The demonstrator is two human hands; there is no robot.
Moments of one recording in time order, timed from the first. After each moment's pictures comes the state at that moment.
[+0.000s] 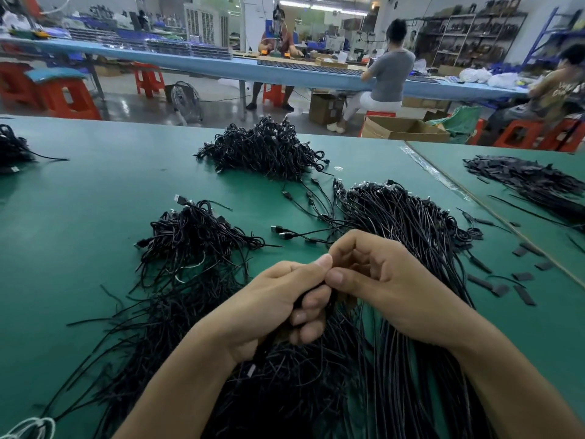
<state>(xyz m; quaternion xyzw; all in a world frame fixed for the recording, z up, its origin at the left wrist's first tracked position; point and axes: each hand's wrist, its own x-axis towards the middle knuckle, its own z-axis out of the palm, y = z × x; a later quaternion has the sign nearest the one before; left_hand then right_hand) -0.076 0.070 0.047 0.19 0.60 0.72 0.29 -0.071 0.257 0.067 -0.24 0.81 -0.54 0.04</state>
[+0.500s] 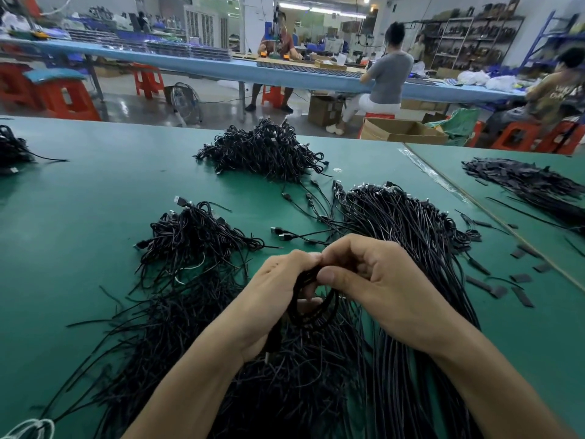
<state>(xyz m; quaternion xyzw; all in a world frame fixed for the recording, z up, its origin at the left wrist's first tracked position) -0.083 0.075 0.038 0.13 0.67 0.71 0.17 -0.068 0.249 0.066 -0.22 0.85 -0.48 -0.03</state>
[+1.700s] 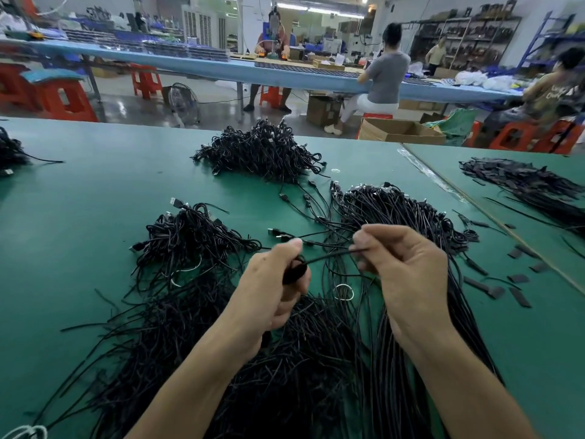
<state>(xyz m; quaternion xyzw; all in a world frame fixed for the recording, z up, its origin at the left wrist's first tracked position) -0.081 0.075 0.042 0.10 0.66 0.74 0.12 -0.075 0.247 0.056 0.00 0.67 -0.72 -0.21</state>
